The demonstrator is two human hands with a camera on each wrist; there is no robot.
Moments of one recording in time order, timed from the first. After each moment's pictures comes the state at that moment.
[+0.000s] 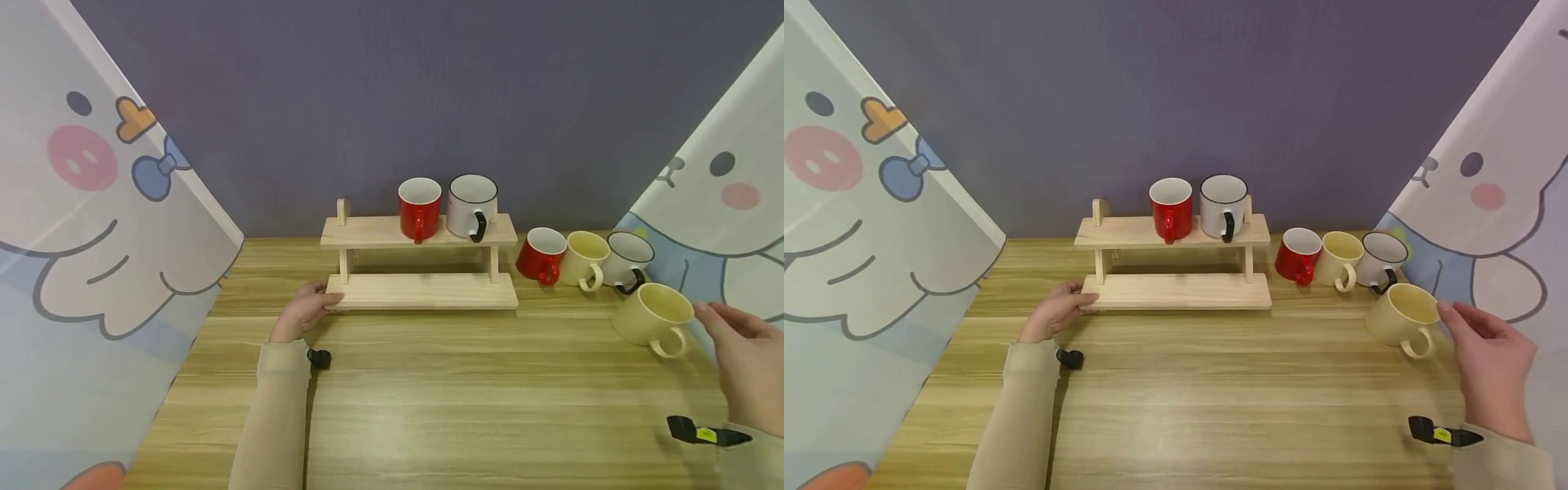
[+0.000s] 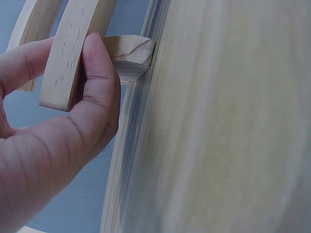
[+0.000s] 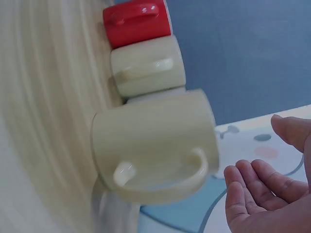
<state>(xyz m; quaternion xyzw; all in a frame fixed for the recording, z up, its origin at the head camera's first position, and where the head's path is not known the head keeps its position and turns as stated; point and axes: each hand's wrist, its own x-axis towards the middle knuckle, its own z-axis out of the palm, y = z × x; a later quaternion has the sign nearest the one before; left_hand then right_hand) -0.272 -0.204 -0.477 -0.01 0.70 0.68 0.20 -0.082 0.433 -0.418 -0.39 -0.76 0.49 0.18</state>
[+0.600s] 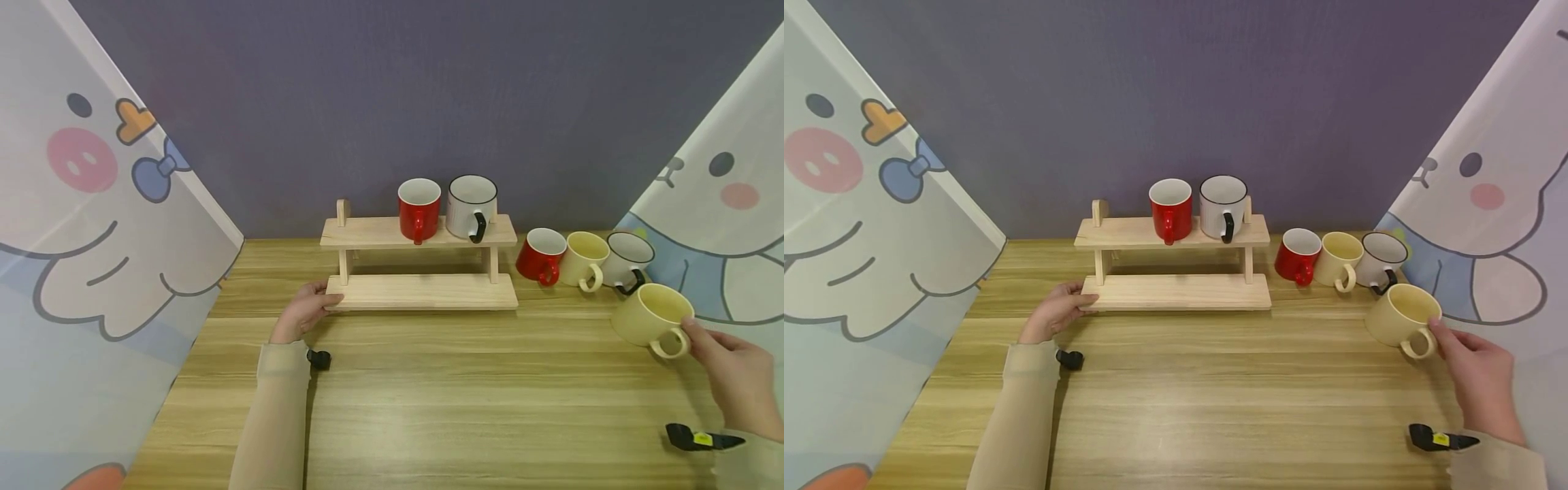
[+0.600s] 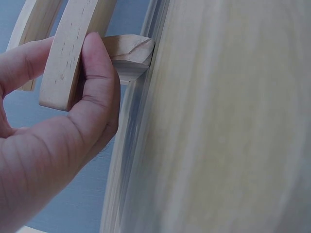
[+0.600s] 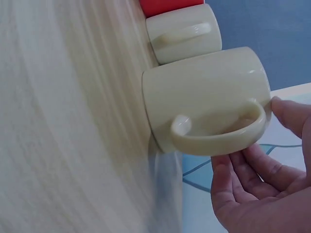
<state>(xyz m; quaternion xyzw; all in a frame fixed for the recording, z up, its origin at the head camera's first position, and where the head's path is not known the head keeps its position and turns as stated) -0.271 -0.203 -0.476 -0.02 0.70 0.69 0.20 -0.075 0.462 -0.454 -0.33 -0.82 0.45 0.11</state>
